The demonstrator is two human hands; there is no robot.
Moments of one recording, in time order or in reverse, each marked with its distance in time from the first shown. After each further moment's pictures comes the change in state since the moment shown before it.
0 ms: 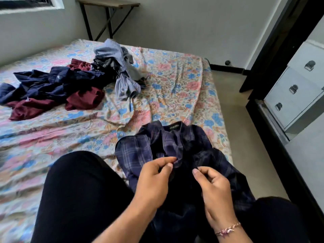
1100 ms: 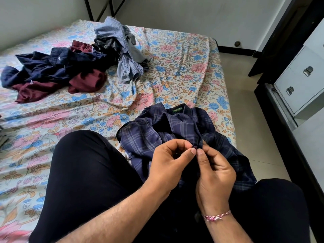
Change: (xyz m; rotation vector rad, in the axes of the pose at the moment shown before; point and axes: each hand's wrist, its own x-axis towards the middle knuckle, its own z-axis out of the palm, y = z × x) left_hand -0.022 0.006 0.029 -0.400 -0.150 0.096; right_hand -0.038 -0.025 0.021 0.381 0.197 -0.177
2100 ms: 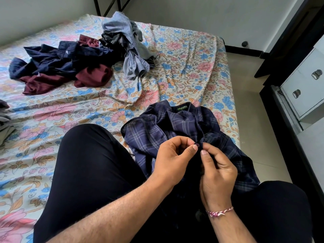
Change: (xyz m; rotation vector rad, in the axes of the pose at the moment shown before) left_hand 0.007 -0.008 -0.004 0.106 0.049 -0.023; right_hand 0.009 0.012 -0.011 -0.137 -0.156 -0.100
